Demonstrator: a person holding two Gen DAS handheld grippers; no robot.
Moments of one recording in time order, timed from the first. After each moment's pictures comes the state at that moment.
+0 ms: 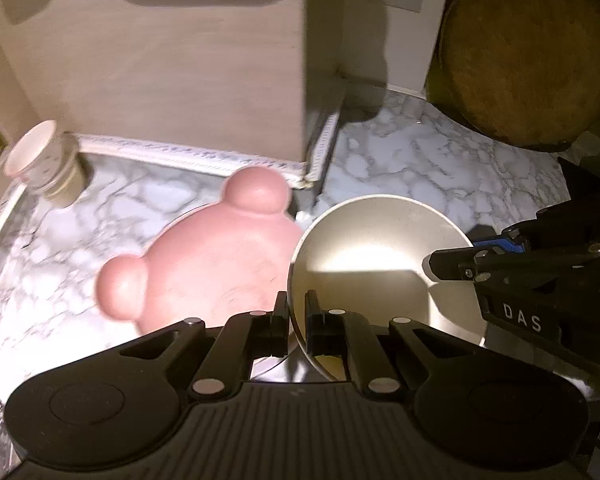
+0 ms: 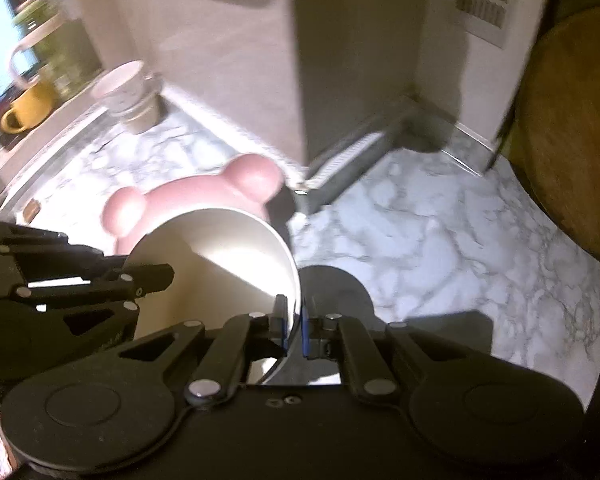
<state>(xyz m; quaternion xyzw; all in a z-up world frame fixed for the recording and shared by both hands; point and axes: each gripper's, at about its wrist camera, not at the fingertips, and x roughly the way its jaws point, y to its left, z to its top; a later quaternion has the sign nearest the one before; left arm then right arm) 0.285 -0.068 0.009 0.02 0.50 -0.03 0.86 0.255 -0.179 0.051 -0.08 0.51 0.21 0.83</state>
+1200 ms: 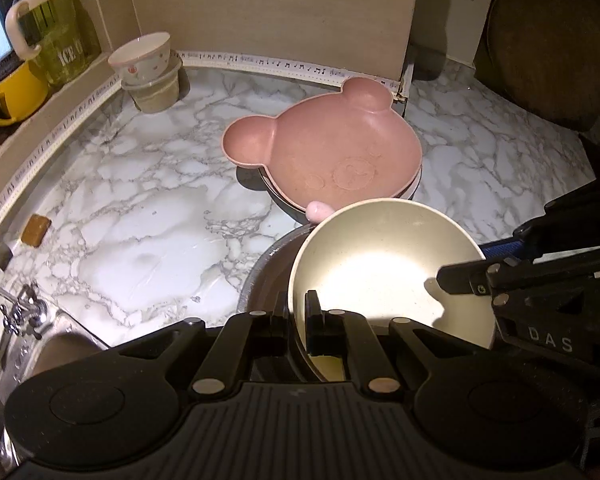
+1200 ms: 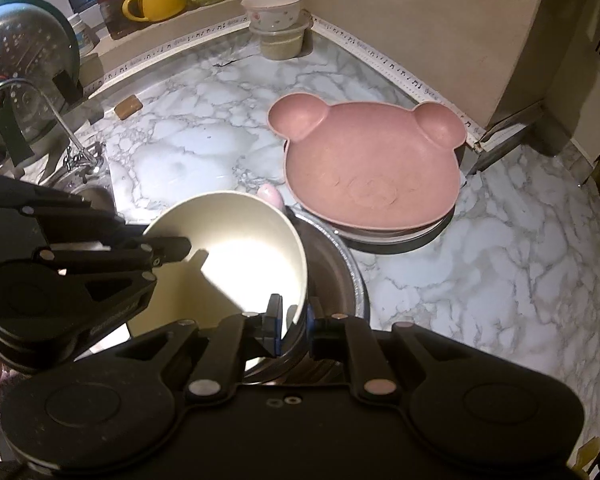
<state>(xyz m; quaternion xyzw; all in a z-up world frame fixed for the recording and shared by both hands) 0.125 0.048 -0.034 0.00 0.49 0.01 0.87 0.126 -0.060 0.025 -0.15 0.51 0.29 0.80</state>
